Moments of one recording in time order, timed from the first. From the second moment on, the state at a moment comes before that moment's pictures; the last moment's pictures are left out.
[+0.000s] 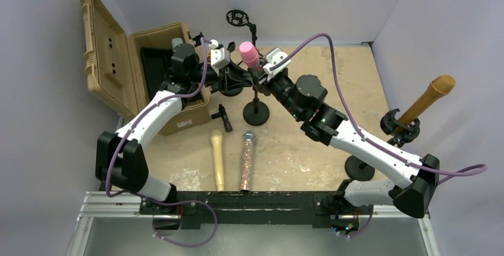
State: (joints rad) left arm -0.34 1.50 1.18 0.28 1.15 0.12; right arm 0.89 1.24 1.17 0.18 0.23 -0.24
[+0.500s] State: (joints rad) left arm -0.37 1.42 1.18 0.08 1.02 0.27; right arm 0.87 1.24 1.23 0.28 0.24 -0.17
